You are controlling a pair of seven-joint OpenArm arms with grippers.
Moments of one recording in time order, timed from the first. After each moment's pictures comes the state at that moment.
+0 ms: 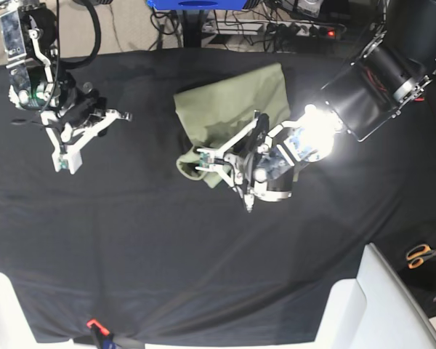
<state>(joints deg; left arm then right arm) -24.9 -17.8 56.7 68.8 4.3 -42.6 45.7 -15.9 15.9 -6.9 100.7 27.4 -10.6 -51.9</state>
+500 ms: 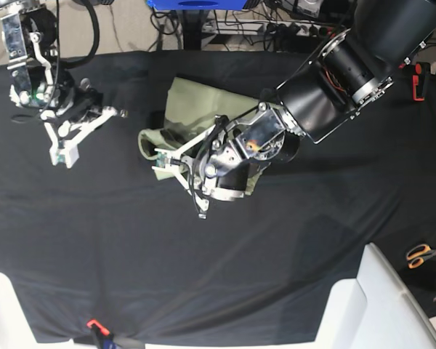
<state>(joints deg) -25.7 -7.4 56.5 60.9 14.2 -42.0 39.3 -15.5 15.4 -4.7 96.3 27.6 -10.6 -52.0</state>
